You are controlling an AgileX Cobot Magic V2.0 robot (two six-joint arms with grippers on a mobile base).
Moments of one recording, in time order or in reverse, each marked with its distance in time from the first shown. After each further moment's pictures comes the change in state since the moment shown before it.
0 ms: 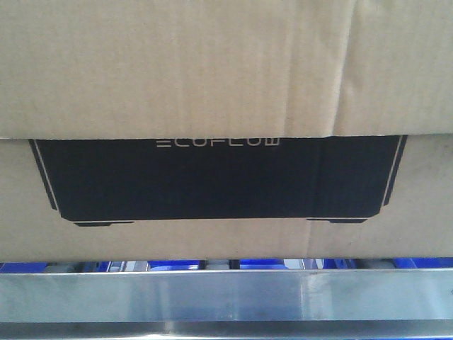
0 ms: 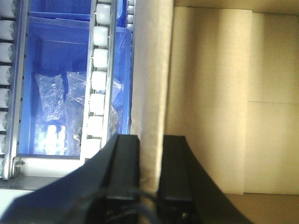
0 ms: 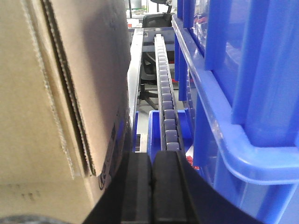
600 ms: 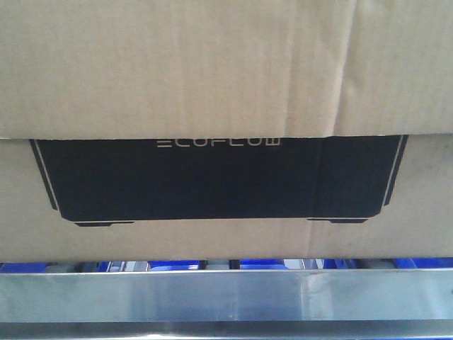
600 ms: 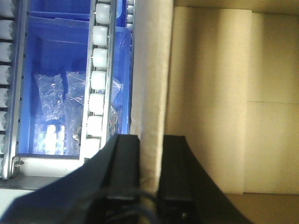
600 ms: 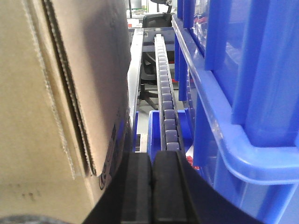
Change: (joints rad) left arm 0.000 0.000 -0.002 -0.002 0.000 0.000; right arm 0.000 0.000 0.000 0.000 0.000 0.000
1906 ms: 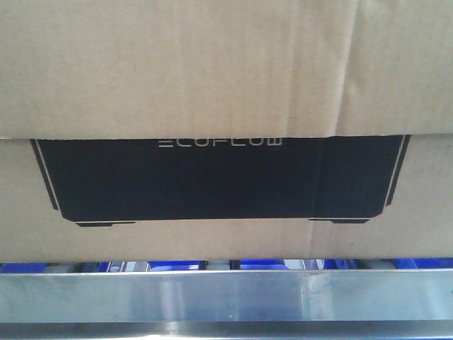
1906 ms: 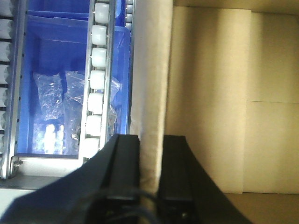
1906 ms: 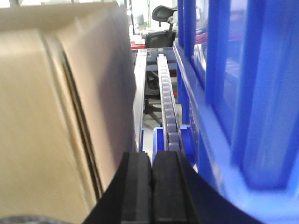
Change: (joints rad) left arm 0.000 0.000 -0.001 -0.004 0.002 0.000; right arm 0.000 0.000 -0.178 0.011 0.142 -0.002
